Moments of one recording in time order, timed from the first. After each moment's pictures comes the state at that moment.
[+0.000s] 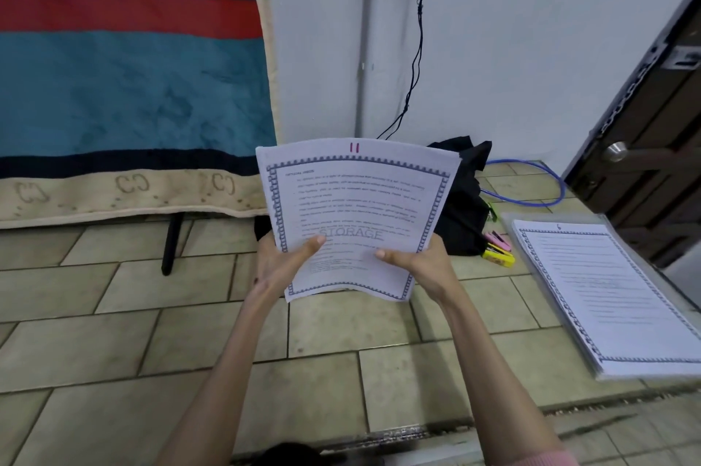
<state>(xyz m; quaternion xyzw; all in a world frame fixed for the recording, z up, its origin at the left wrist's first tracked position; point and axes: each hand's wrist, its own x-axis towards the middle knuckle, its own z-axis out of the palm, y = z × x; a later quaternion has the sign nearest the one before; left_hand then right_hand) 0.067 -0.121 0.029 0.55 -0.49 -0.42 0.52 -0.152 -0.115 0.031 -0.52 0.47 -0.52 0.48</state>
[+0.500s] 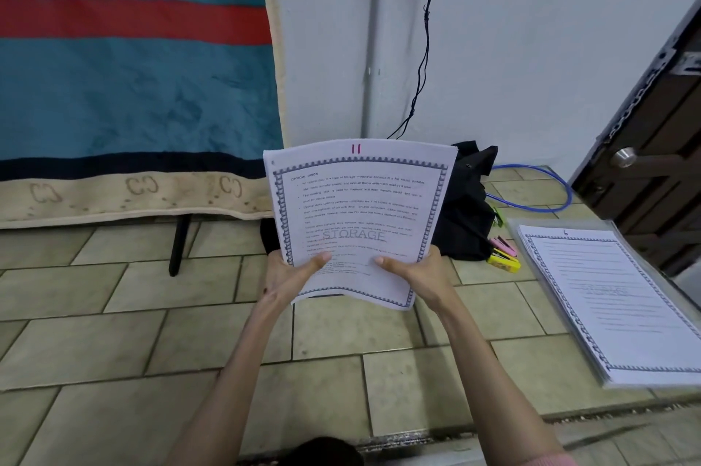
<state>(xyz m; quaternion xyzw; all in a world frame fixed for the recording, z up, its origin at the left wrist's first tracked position) 0.064 -0.116 0.014 0.56 -0.45 -0.46 0.52 -0.146 -0.113 0.022 -0.51 0.50 -0.51 0.48</state>
